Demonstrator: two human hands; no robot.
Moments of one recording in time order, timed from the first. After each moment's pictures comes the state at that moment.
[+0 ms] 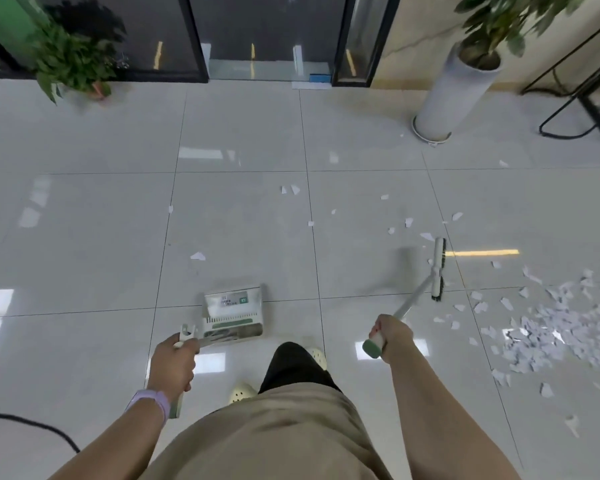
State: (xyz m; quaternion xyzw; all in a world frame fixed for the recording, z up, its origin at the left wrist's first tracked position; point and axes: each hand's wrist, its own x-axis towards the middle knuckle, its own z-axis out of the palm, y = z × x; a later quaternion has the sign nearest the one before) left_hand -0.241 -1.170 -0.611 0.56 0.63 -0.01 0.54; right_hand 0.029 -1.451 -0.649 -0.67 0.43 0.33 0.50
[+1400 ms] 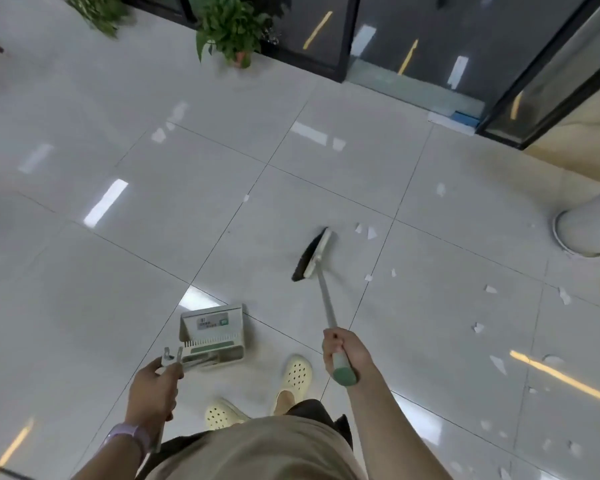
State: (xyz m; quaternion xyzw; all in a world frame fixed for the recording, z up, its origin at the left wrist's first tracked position) left_hand -0.133 -1.129 -0.609 0.40 0.79 0.09 0.46; right_hand 0.196 -1.205 -0.669 -0.37 0.38 0.67 0.52
